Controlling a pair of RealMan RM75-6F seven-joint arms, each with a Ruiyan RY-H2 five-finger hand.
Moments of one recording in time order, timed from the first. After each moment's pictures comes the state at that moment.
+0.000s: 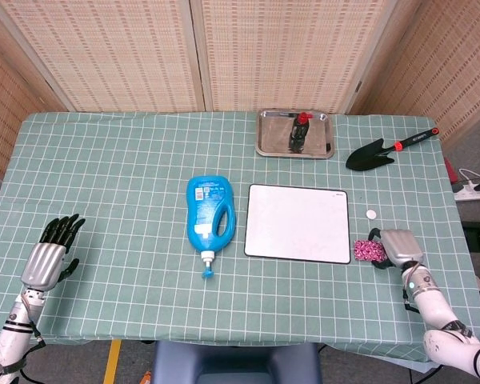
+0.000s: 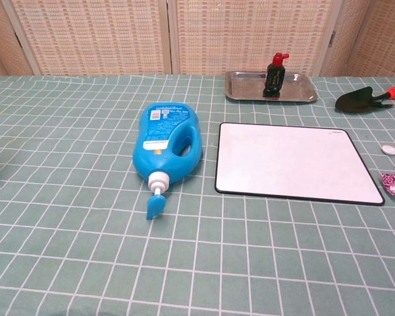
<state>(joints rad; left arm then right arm) -0.32 -1.55 -0.03 -0.83 1.54 1.38 -0.31 0.48 -1.34 0.08 -1.27 -1.10 0.79 -0.14</state>
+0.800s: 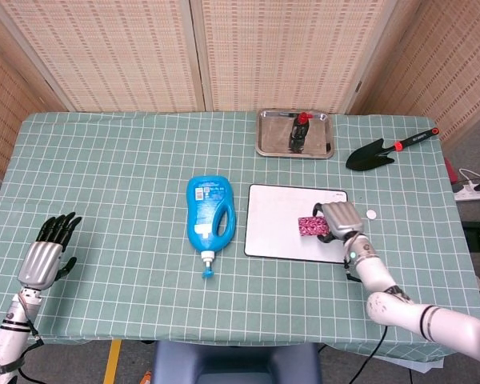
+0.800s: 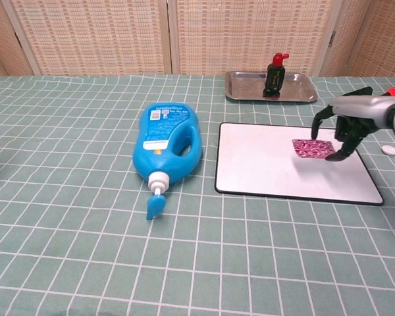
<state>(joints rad) -0.32 -1.55 -0.03 -0.83 1.53 1.38 -0.33 0.78 -1.45 0.18 -1.39 -0.72 0.75 -0.47</state>
